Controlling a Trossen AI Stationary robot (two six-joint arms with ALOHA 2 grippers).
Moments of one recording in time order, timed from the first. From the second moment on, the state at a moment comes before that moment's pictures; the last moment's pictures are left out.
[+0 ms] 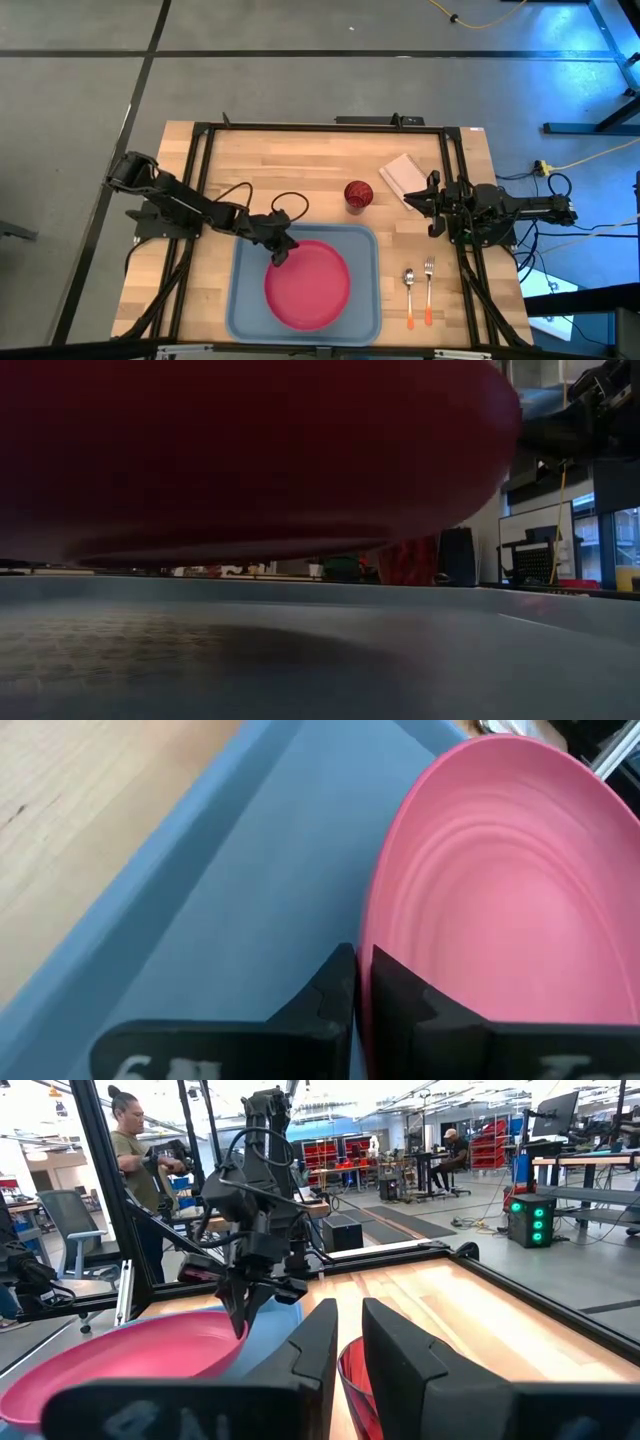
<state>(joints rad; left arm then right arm) -0.25 1.50 0.53 0.36 -0.10 -0.78 0.08 0.01 0.04 0.05 0.19 0.13</state>
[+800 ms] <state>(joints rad) -0.25 1.50 0.53 0.35 -0.12 -0.78 0.08 0.01 0.04 0.05 0.19 0.13</state>
